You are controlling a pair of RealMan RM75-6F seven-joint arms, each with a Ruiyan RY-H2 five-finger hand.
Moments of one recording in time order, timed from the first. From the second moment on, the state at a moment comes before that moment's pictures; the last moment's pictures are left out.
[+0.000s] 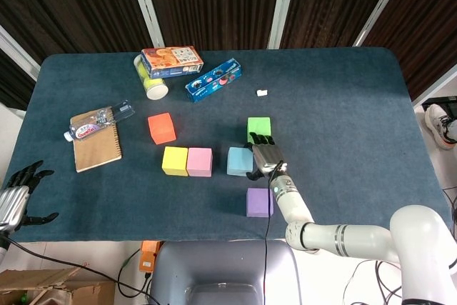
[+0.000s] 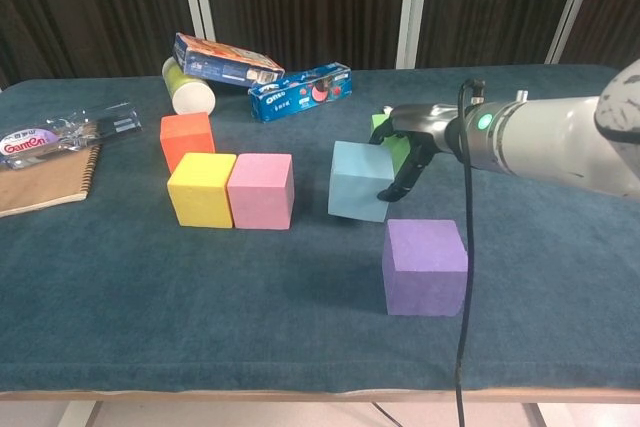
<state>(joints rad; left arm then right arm) -0.26 -0.98 -0.02 -1.58 1.33 1.14 -0.22 1.07 -1.59 0.22 -1.53 -0.30 0.95 -0.59</state>
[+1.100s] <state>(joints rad) -0.24 -0.97 -0.03 -1.57 1.36 1.14 -0.26 1.13 -1.70 0.26 -1.45 -0.23 0.96 -0.68</state>
